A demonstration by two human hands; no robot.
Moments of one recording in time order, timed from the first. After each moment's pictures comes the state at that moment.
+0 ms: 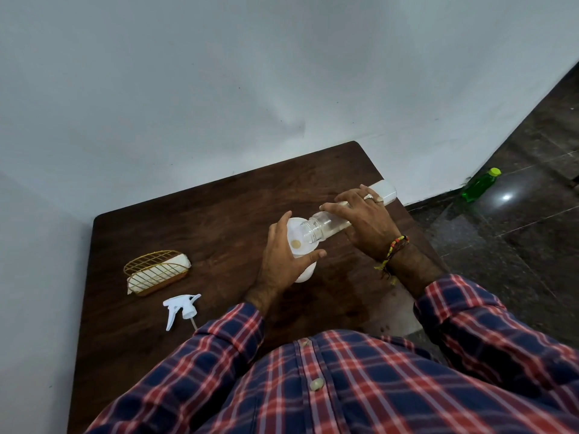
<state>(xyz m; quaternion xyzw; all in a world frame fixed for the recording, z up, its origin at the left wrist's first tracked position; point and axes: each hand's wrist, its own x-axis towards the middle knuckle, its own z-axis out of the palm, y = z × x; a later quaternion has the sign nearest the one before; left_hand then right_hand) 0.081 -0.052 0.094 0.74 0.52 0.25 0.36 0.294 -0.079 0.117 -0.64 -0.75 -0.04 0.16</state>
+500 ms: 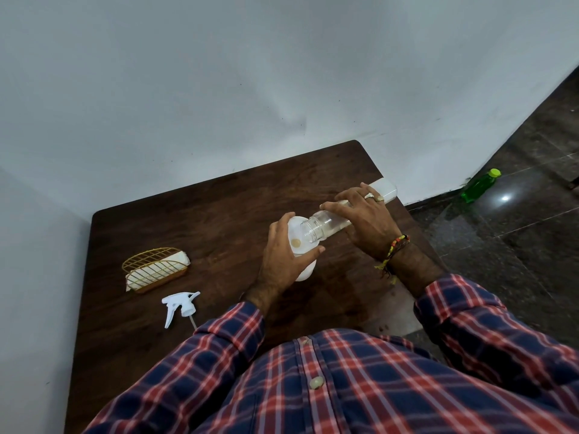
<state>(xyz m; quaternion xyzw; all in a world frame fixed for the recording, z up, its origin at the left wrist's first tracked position) 0.083 -0.052 0.090 0.74 0.52 0.26 0.34 0.295 -0.077 0.117 -0.64 -0.75 -0.05 0.16</state>
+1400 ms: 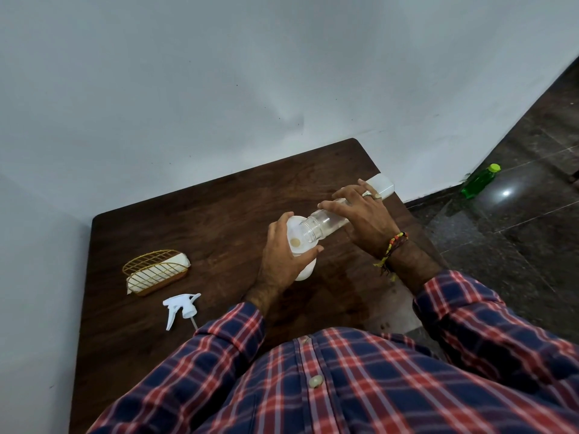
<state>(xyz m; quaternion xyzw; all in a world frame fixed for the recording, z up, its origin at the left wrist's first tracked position) 0.082 -0.051 0.088 0.74 0.52 0.26 0.34 0.294 -0.077 0.119 -0.62 -0.76 -0.06 0.17</state>
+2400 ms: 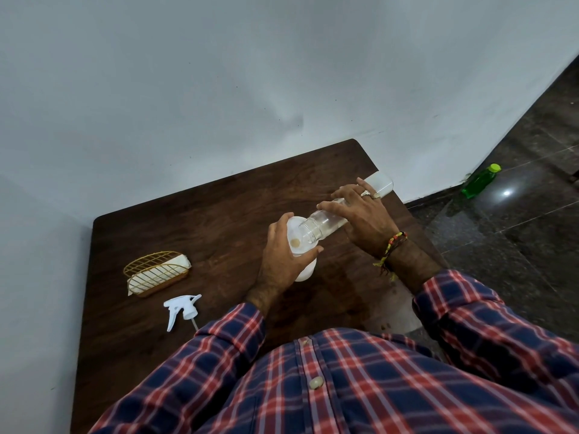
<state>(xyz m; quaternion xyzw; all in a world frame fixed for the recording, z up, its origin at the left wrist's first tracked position) 0.083 -0.050 0.089 0.74 0.52 0.26 0.34 0.293 -0.075 0.121 -0.62 -0.76 -0.08 0.15</state>
